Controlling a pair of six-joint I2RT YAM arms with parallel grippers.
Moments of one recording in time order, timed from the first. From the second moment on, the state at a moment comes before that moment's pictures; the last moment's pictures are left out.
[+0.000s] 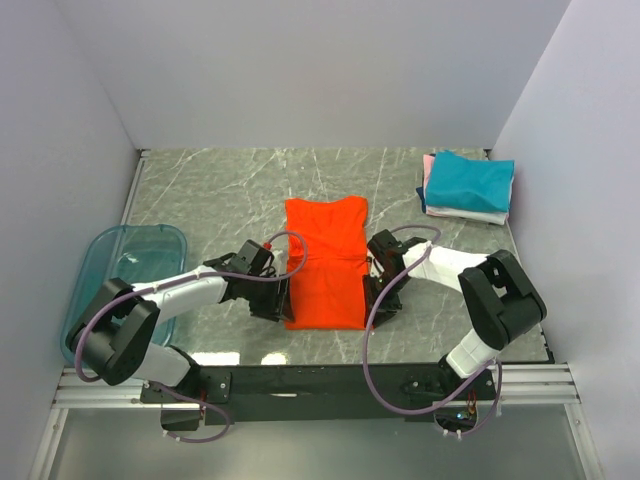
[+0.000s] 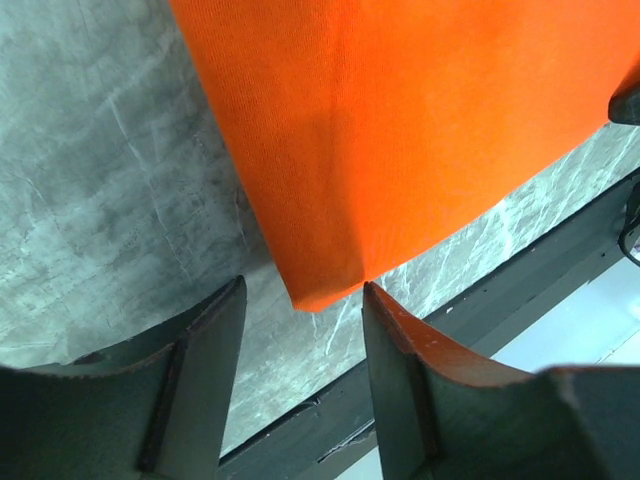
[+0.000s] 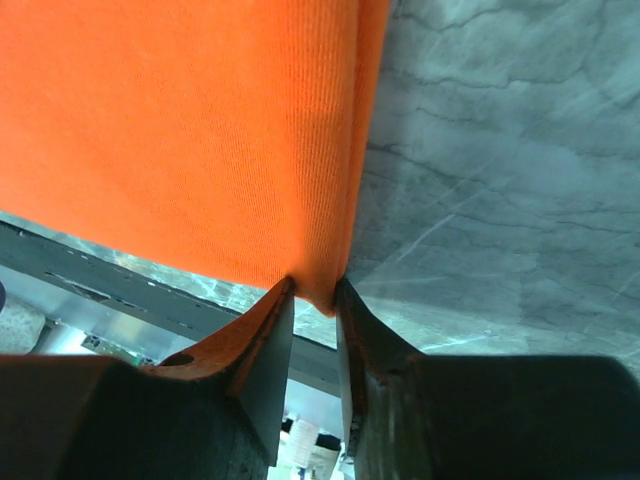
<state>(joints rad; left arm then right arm) -0.61 1.40 0.64 -0.35 0.39 -0.52 0.52 1.60 0.81 -0.73 -0.38 0.47</state>
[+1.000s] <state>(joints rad) -0.65 1.44 0.61 -0.32 0.41 -0.63 0.53 1.60 0.79 -0.72 -0.39 0.49</state>
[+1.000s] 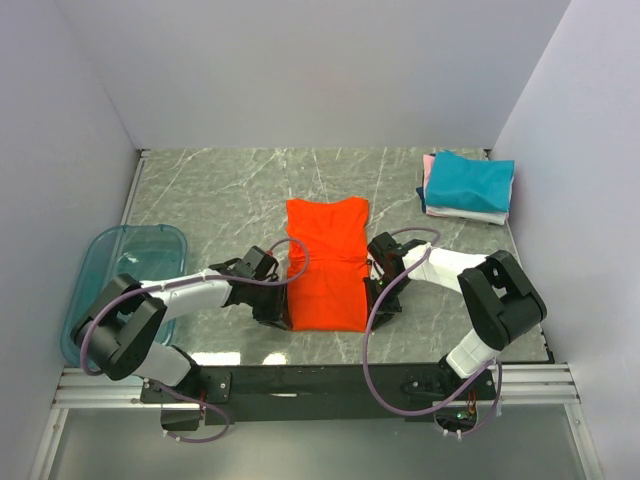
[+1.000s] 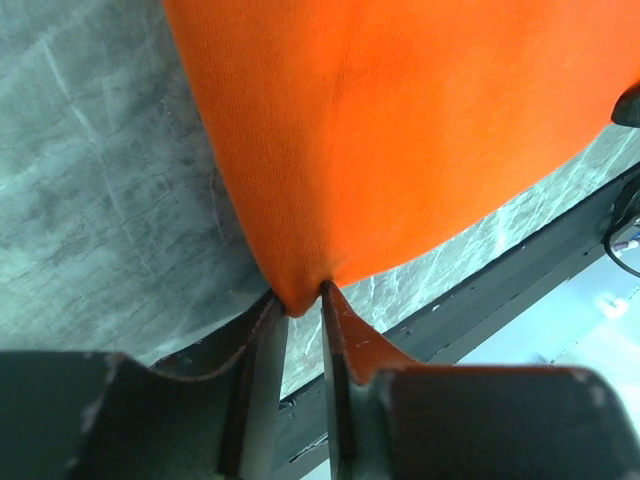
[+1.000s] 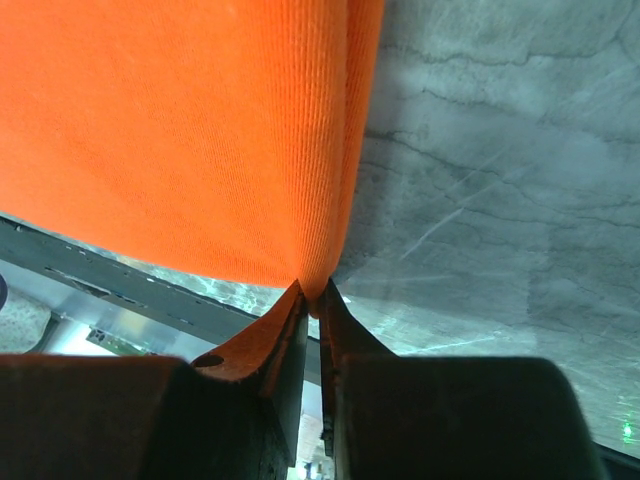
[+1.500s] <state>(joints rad) -0.67 1.44 0.61 -0.30 0.38 -0.70 0.53 1.59 0.79 -0.73 -0.37 0.48</state>
